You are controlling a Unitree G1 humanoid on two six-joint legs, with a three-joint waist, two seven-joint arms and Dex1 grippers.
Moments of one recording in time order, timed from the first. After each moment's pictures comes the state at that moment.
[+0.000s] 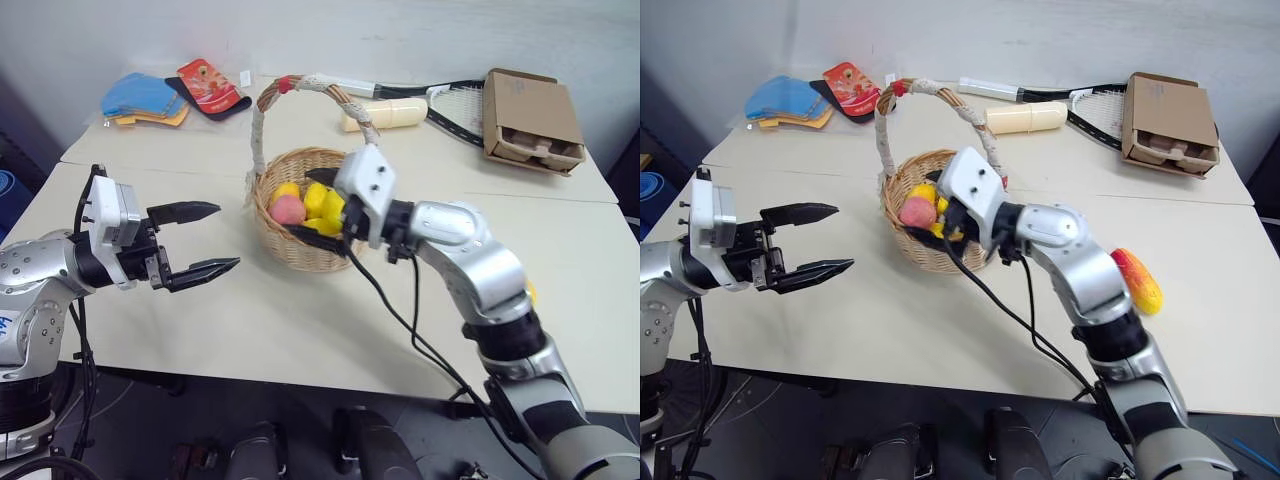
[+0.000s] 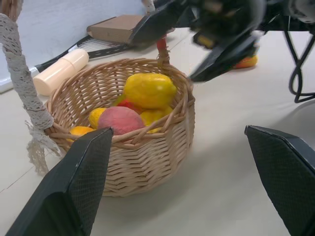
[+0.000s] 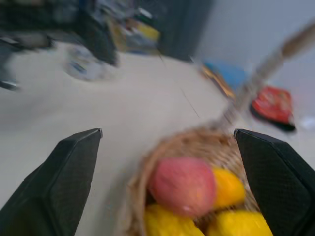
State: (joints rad) left arm -0.33 0.83 0.31 -0.22 -0.64 0.40 -1.06; right arm -0.71 -0.43 0.18 -0.31 0.36 0.46 0.84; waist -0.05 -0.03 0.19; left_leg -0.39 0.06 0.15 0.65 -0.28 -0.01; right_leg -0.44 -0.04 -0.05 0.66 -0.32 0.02
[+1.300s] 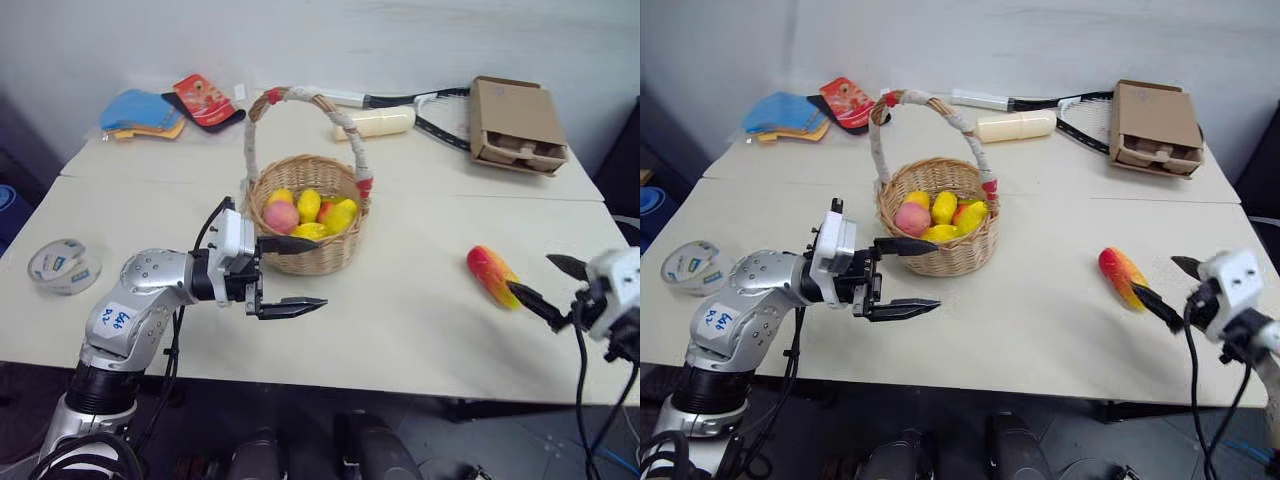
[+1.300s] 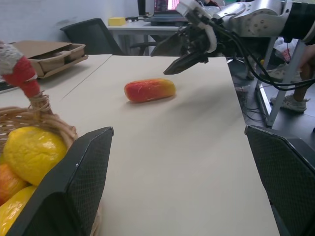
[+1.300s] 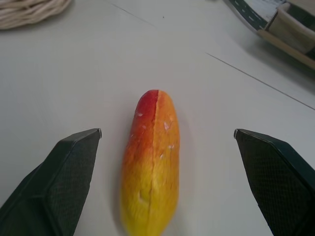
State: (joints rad) left arm -0.42 0.61 -0.02 -0.30 -0.58 0.44 -1.03; right arm -0.04 -0.81 -0.41 -0.01 0.40 0.32 0.77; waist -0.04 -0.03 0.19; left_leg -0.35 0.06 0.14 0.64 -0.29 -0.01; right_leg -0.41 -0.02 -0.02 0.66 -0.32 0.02
